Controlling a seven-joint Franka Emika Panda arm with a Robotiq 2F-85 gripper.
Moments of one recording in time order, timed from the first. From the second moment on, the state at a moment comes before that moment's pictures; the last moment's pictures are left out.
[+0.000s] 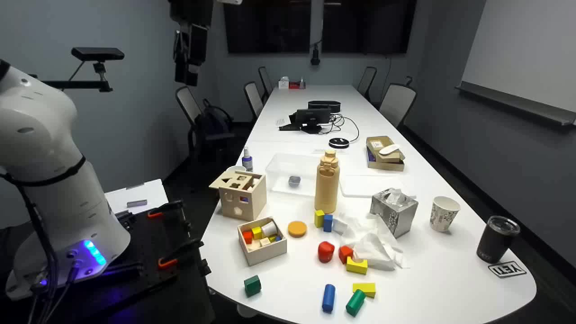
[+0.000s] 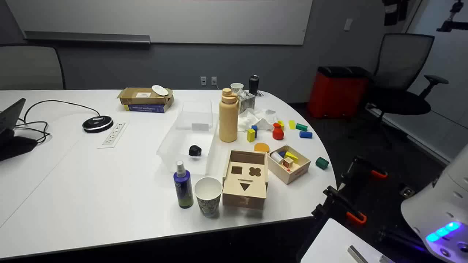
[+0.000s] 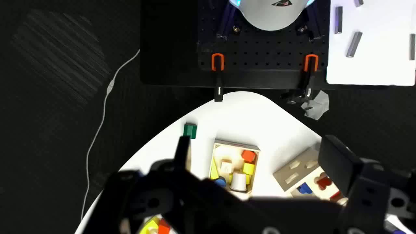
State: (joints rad) arm -0.07 -0.68 -0.10 -2.37 -0.15 1.44 -0.16
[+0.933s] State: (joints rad) arm -0.12 -0.29 -0.14 -2.21 -0.02 1.87 0.15
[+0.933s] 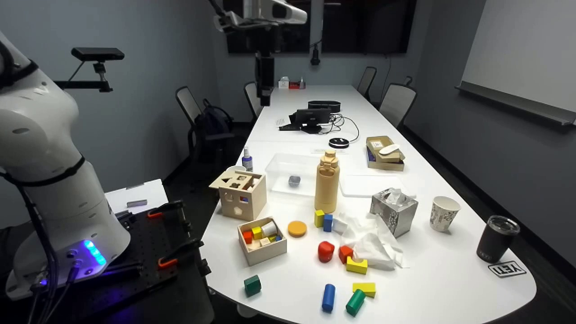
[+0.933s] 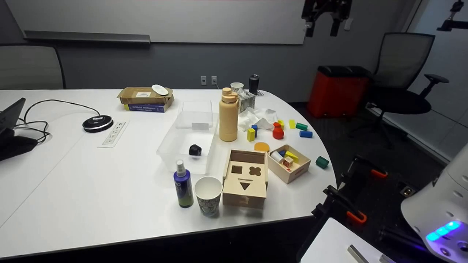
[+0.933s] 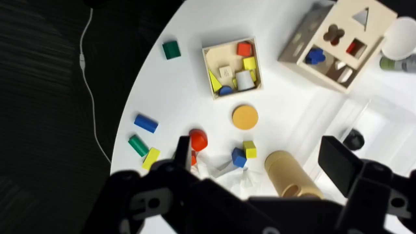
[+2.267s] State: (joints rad) arm -0.28 0.90 -0.18 -1.16 0.17 2.10 0.42
